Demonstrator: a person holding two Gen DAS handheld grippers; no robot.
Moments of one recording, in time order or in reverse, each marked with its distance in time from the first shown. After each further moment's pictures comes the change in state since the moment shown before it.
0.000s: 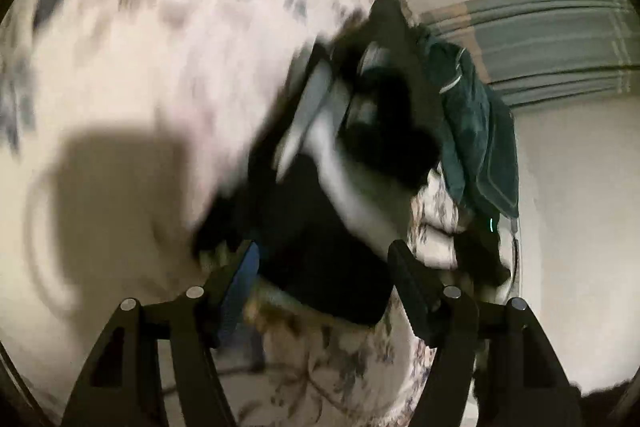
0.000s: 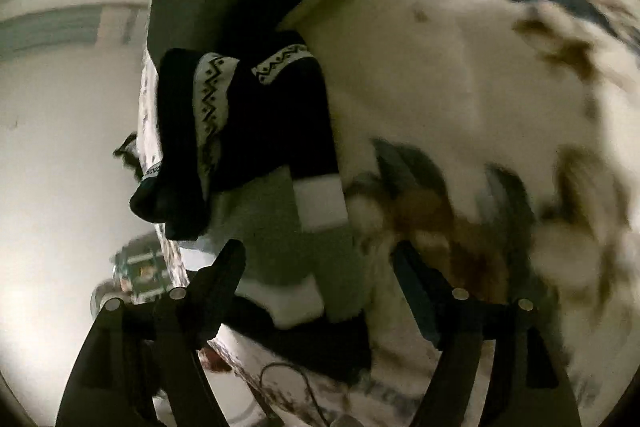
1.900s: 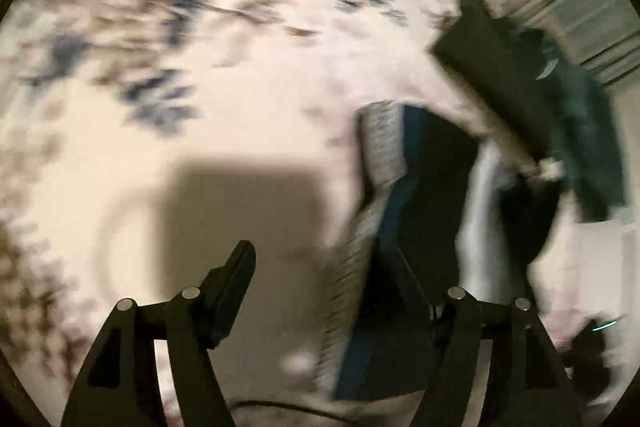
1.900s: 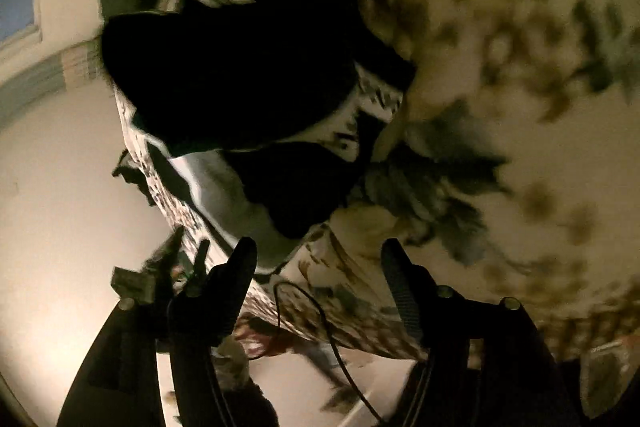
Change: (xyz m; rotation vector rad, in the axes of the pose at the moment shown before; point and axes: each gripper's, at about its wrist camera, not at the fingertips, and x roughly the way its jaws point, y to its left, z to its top) left arm -0.037 0.007 -0.035 0.129 -0.119 0.566; right arm -0.058 -0.032 -0.160 0.289 0.037 -0.034
